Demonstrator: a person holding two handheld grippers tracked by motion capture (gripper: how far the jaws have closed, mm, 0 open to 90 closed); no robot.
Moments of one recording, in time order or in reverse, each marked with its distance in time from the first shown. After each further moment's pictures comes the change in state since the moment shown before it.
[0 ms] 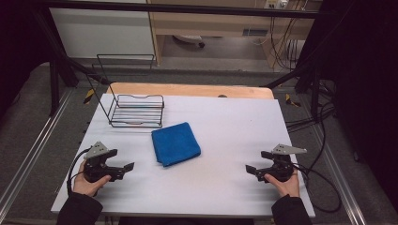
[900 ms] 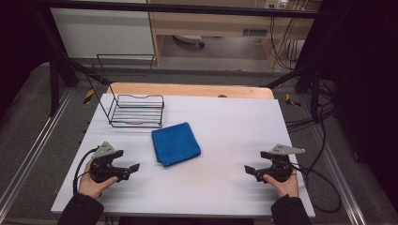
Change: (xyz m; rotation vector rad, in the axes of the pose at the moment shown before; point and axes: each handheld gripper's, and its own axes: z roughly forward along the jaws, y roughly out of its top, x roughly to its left) left arm -0.015 0.007 0.010 0.033 -0.014 0.013; right arm 0.003 0.001 0.002 0.011 -0.013 -0.015
